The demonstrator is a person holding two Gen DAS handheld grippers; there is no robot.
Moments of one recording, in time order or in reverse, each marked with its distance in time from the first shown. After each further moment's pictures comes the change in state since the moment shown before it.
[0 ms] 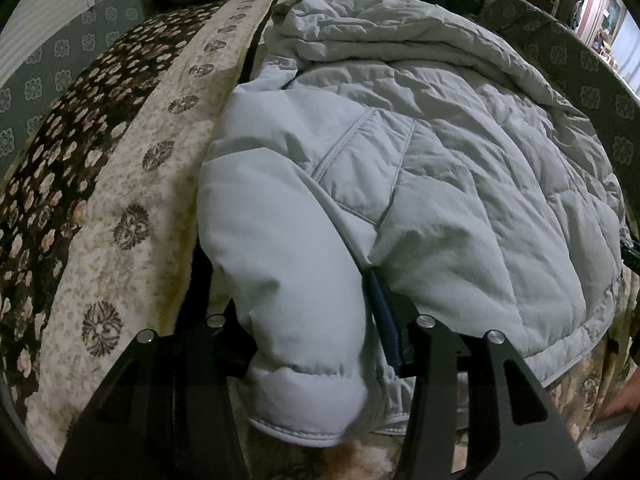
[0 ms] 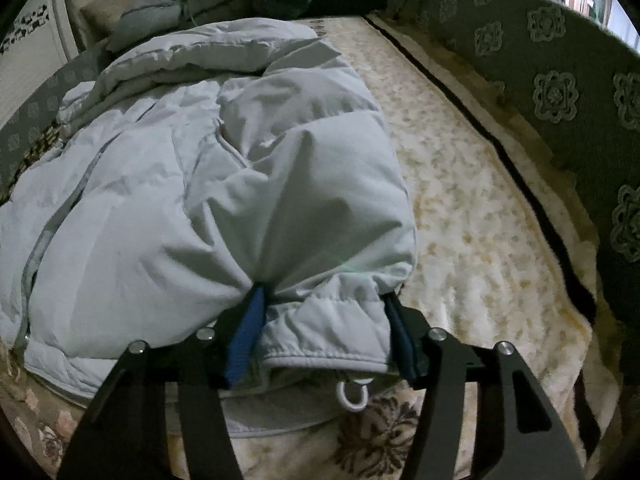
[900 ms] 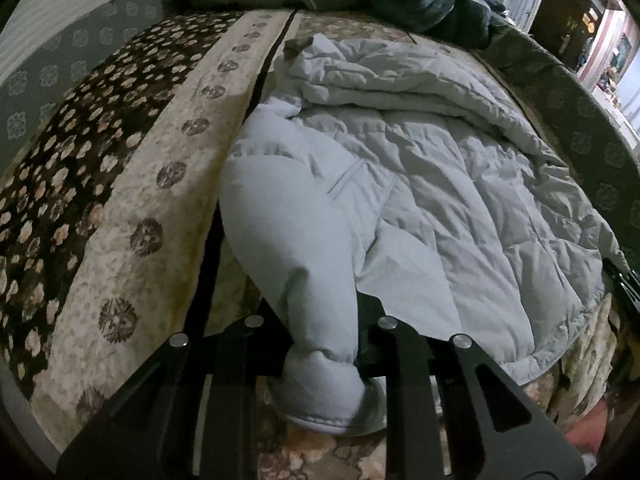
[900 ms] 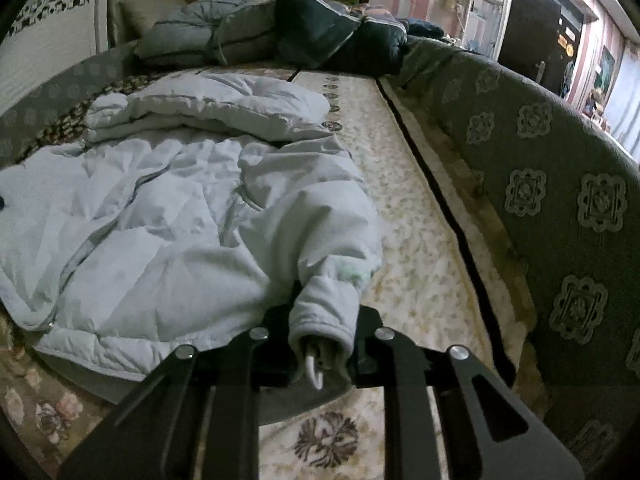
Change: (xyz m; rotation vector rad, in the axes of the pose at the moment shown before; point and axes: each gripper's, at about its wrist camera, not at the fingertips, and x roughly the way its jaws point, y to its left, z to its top) left arm -0.056 0.003 0.018 -0.110 -0.037 -0.031; right arm -0.066 0.003 0.020 -0.134 -0.163 -0.039
